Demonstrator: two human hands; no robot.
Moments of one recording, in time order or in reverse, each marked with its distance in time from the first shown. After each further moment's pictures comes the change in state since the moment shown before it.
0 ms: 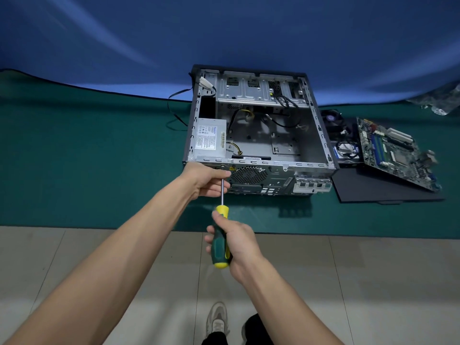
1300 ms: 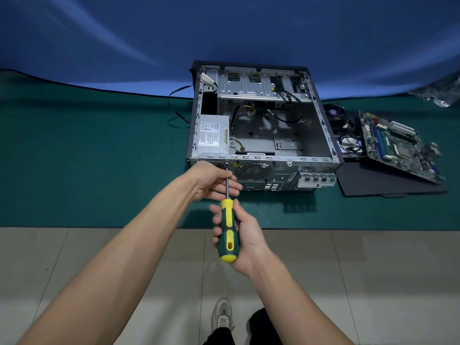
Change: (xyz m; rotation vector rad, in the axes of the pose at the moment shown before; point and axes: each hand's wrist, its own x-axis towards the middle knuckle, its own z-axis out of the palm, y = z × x) left_hand -0.016 0.000 0.000 -0.008 -0.213 -0.049; right_hand 0.004 -0.002 0.000 0.227 -0.179 0.101
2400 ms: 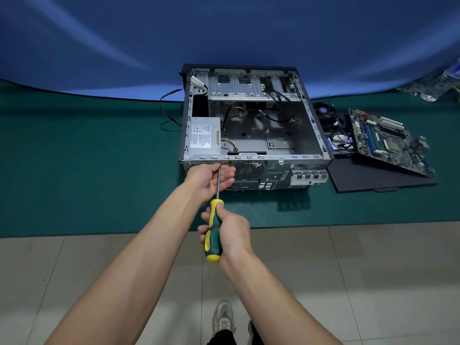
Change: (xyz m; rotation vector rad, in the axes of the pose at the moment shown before) left_hand 0.008 -0.002 0.020 -0.594 0.110 0.073; right_hand -0.009 0.008 0.027 -0.130 0.291 -0.208
